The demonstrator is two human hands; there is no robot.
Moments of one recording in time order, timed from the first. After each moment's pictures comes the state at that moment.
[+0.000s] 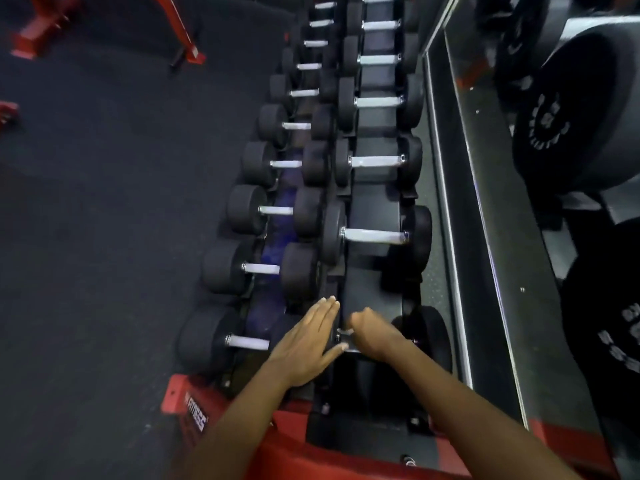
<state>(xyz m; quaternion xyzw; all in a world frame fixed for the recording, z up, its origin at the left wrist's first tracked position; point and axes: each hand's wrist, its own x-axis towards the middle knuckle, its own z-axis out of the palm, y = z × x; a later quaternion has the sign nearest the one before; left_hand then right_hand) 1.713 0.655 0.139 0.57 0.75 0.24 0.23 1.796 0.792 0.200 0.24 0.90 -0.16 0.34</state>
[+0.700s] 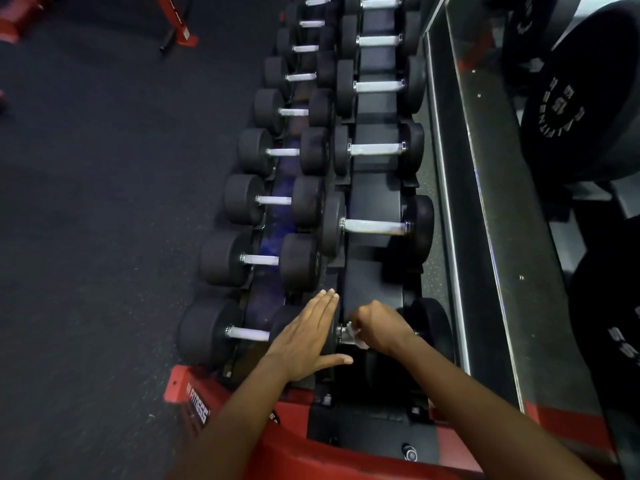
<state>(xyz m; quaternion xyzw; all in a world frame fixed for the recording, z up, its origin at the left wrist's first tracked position) 1.709 0.652 0.134 0.62 0.74 0.17 0.21 1.805 0.799 0.195 0.25 0.91 -0.14 0.31</state>
